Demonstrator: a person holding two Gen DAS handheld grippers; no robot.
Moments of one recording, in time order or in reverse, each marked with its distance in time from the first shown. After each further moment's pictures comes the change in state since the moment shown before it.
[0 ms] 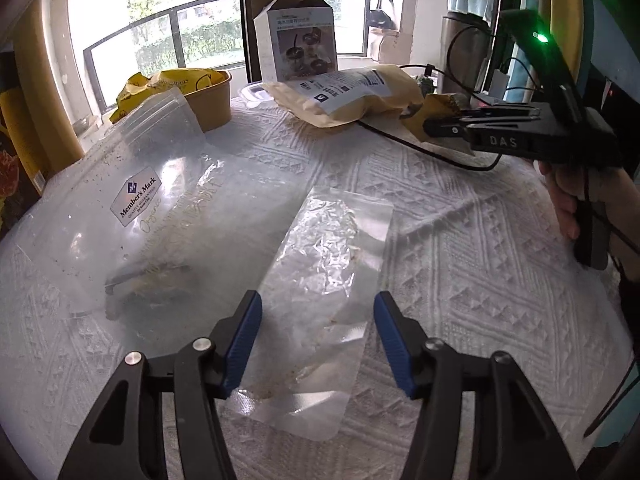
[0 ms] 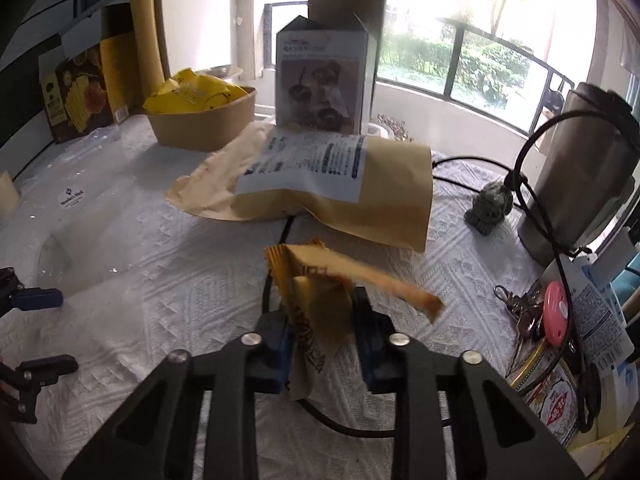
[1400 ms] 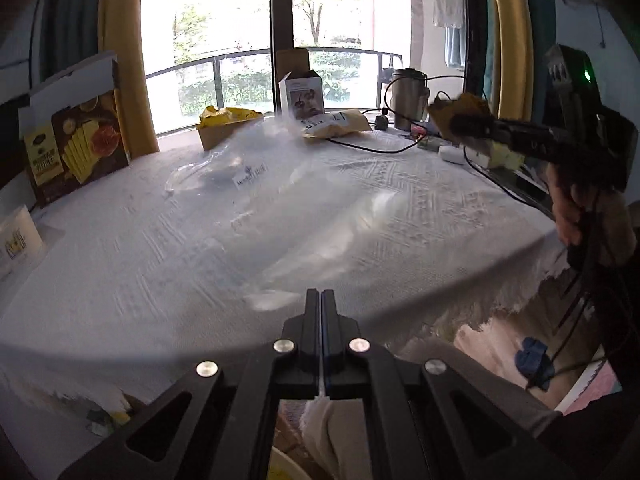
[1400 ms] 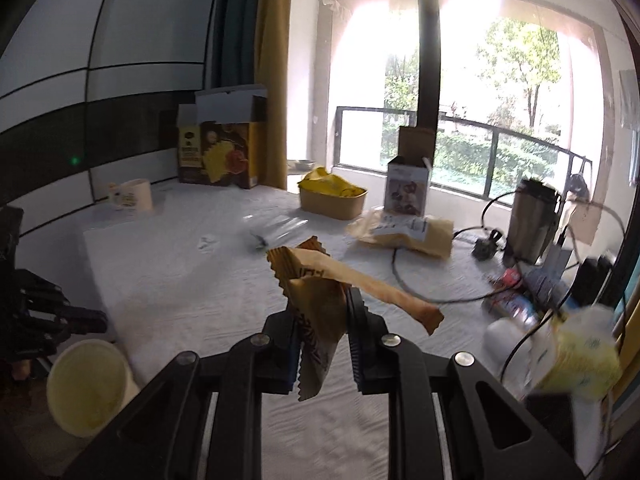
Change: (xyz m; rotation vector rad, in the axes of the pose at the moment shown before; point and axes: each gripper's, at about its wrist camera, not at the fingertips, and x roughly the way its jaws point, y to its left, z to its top) left arm -0.189 -0.080 -0.190 -0.068 -0.233 0.092; right arm -0.255 0.073 -0.160 -0.089 -0.357 0.218
